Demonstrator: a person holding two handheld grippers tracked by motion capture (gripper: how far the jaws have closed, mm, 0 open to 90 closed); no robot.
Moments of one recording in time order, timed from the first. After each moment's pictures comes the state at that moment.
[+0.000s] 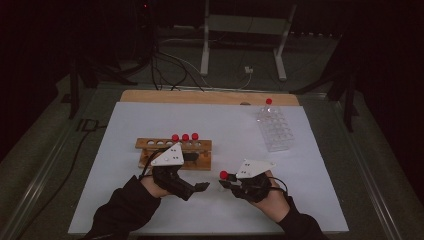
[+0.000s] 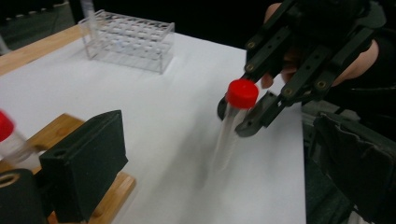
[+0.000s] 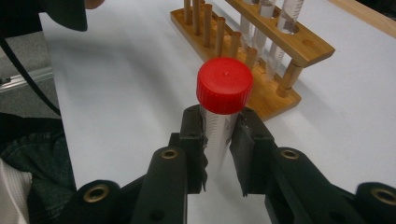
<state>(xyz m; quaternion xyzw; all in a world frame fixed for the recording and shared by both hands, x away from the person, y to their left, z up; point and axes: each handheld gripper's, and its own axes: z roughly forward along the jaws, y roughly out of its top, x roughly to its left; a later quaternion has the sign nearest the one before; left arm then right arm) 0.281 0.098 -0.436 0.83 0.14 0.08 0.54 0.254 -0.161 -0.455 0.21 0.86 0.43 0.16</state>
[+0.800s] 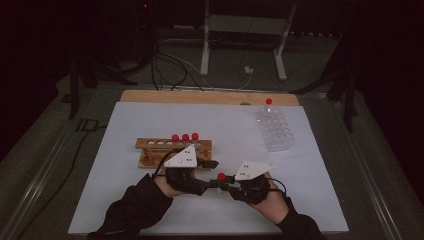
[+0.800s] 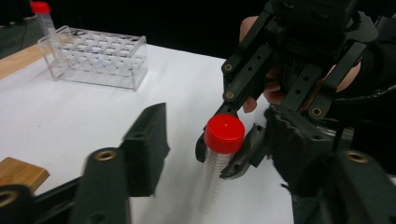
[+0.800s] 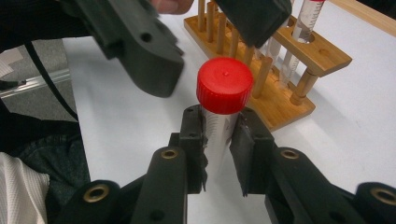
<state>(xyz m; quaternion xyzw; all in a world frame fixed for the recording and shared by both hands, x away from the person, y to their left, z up) 0.281 0.070 -0.438 0.83 0.09 0.06 0.55 0.249 -0.157 -0.453 0.20 0.86 0.44 0.14</state>
